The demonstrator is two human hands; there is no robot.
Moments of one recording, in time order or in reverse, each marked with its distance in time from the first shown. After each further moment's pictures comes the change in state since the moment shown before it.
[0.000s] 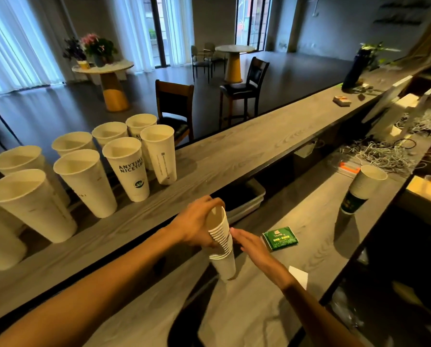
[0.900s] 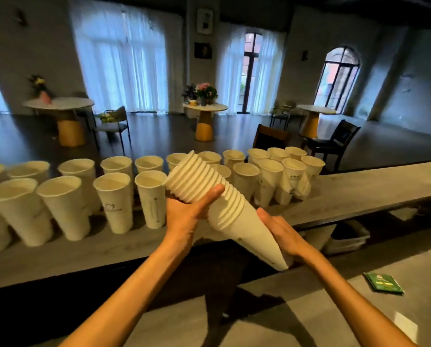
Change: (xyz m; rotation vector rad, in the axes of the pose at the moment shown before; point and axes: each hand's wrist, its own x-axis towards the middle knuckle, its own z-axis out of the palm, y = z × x) left_hand -0.438 -0.095 -0.162 -1.213 1.192 -0.244; right_hand -0.162 -0.198 0.319 -0.432 -0.222 -0.368
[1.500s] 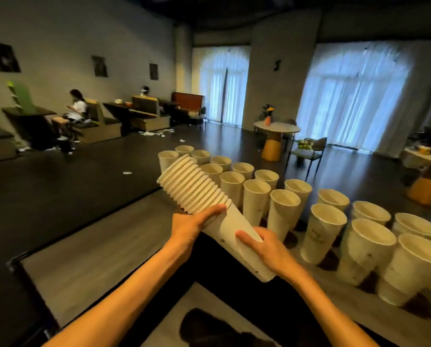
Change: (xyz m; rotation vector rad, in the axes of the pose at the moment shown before) left_hand -0.087 0.144 -0.300 0.032 0.874 0.063; right_hand 0.033 -0.227 0.338 -0.007 -0.728 -0.522
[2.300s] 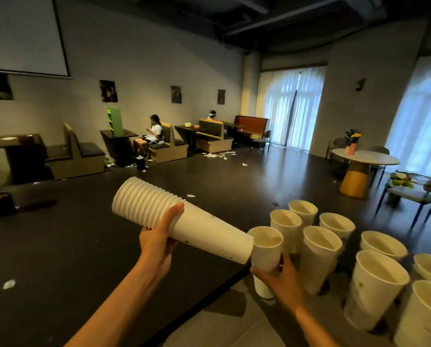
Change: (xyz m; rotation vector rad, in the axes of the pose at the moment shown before) left_hand 0.306 0.153 -0.295 -0.308 0.335 0.135; right_hand 0.376 -0.081 0.262 0.098 0.154 0.108
